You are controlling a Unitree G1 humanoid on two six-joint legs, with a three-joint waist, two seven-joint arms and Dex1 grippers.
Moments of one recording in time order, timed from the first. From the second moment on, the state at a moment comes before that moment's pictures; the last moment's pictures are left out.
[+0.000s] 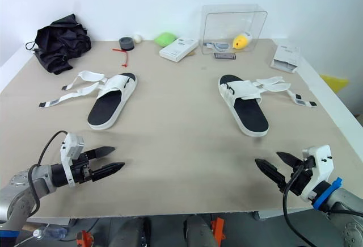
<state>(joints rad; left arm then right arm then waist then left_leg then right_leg) 0.05 0.64 0.16 -0.22 -0.62 0.52 -0.95 0.30 -0.69 -0.56 -0.29 0.66 0.57 0.77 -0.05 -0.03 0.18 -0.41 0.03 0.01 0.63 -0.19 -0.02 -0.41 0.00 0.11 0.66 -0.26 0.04</state>
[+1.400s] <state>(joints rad) -0.41 0.48 0.00 -0.10 -0.55 0.39 -0.99 -0.86 -0.47 -0.04 0.74 0.19 0.33 0.47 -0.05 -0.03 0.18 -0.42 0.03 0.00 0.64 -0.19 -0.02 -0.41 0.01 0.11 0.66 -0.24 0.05</state>
